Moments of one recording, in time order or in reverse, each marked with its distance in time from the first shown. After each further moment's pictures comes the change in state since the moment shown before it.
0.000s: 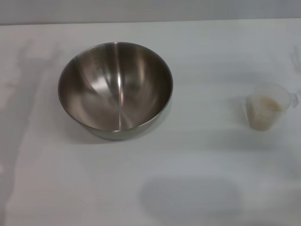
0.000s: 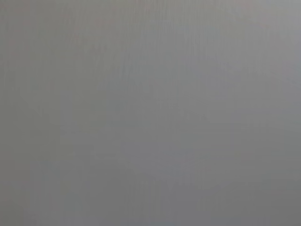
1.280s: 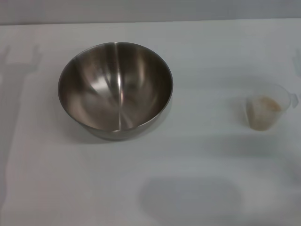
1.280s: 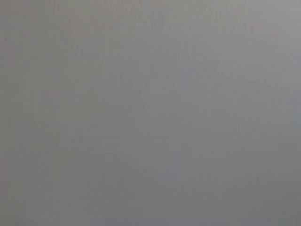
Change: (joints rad) left arm 0.037 -0.001 -0.083 0.019 -0.005 -0.005 0.016; right arm -0.024 0.005 -0.006 0.009 -0.001 -0.038 0.000
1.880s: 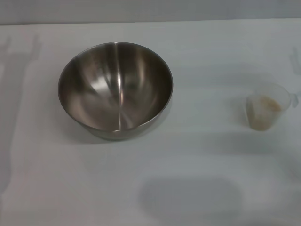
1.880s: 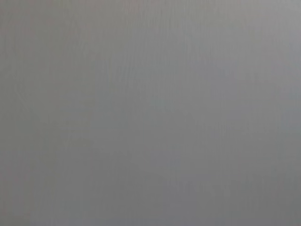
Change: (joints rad) left arm 0.045 0.010 -0.023 -0.248 0.006 -0.300 -0.024; right arm 0.015 -0.003 -0.002 -0.007 -0.006 0.006 0.000
